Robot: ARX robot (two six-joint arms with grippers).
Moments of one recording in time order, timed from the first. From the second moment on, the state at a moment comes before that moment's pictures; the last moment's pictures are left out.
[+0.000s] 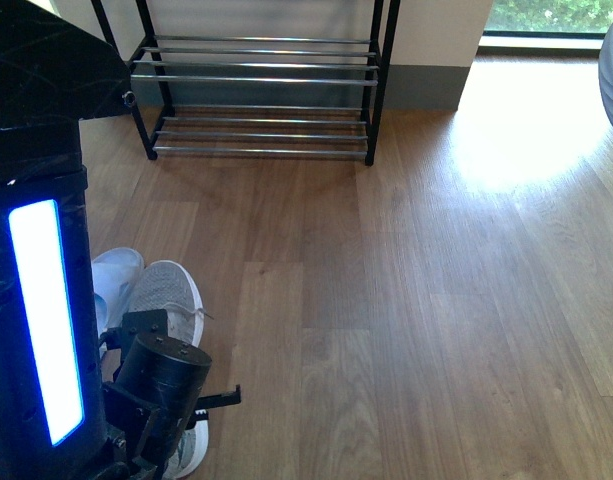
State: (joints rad) left arm -0.45 2.82 0.88 0.98 -0.42 -0.48; right arm -0.51 1.19 0.41 0.30 -0.30 0.12
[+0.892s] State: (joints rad) left arm -0.45 2.82 0.88 1.01 -0.43 -0.46; right arm -0.51 1.19 0.41 0.30 -0.30 0.12
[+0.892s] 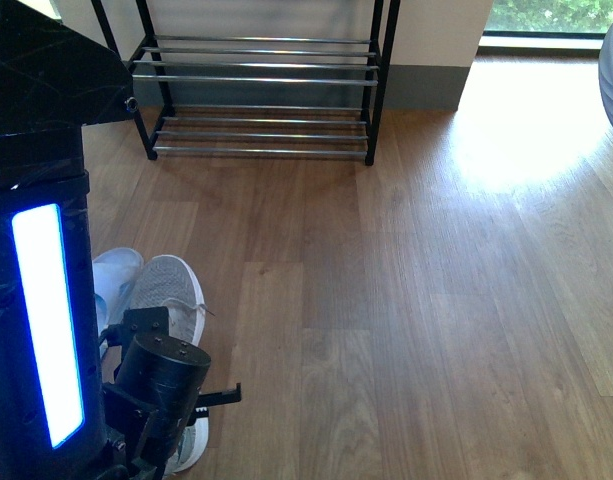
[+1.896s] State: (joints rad) left arm -0.62 2.00 0.49 0.81 -0.51 -0.53; right arm -0.51 1.19 0.41 0.30 -0.30 0.12
